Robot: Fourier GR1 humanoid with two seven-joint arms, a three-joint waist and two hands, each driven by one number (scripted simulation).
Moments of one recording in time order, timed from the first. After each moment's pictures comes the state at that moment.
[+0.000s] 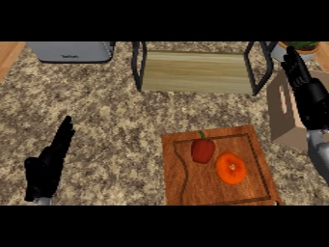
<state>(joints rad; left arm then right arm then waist) 0.07 0.31 -0.20 -1.53 0.10 0.27 0.04 -0.39 -0.51 0.19 -1.34 -0.23 -0.23 -0.07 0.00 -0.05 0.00</state>
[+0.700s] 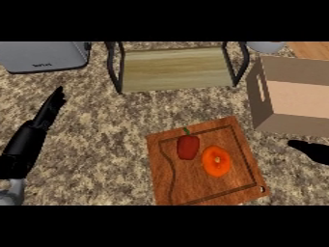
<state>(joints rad) -0.07 0.48 -0.17 -1.62 0.08 0.09 -0.05 -0.01 -0.77 0.14 -1.84 0.04 -0.52 0.17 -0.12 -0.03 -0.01</state>
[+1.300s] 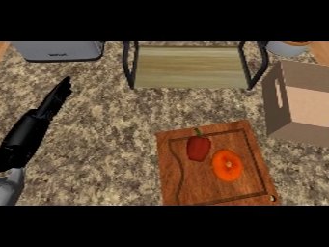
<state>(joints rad) -0.15 0.50 -0.17 -1.60 0.10 0.00 -0.07 0.27 -1.03 0.27 -2.26 0.40 -0.36 0.57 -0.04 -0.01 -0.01</state>
